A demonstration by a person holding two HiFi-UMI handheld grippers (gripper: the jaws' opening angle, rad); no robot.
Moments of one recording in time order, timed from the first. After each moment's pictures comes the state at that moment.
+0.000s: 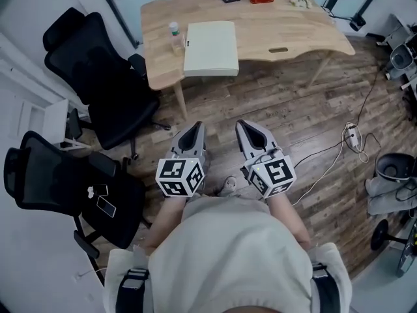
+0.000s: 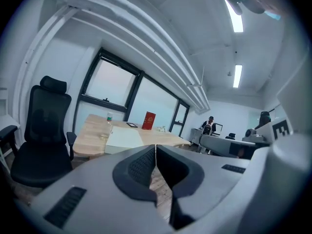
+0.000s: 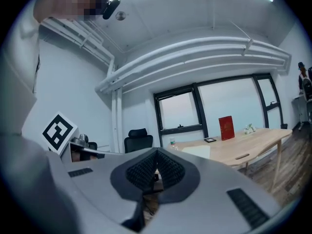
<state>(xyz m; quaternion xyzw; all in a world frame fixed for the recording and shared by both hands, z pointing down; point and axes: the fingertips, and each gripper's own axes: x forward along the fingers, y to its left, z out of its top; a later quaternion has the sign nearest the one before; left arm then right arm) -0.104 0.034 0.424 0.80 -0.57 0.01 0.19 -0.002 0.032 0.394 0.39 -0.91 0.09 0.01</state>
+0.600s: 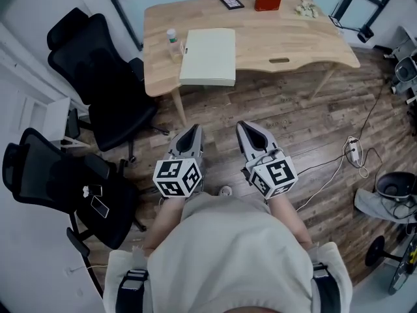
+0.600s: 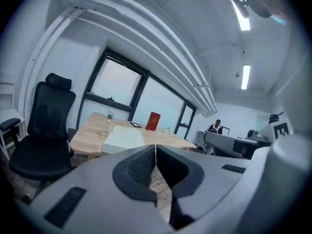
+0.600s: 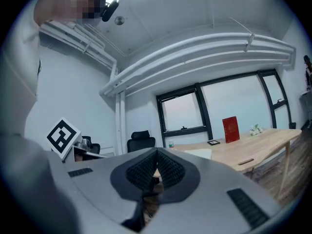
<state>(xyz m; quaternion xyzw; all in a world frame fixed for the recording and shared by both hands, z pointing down) -0.081 -0.004 0.436 0.77 -0.60 -0.01 0.21 0.030 -0.014 0.395 0.36 -0.93 0.08 -0.01</state>
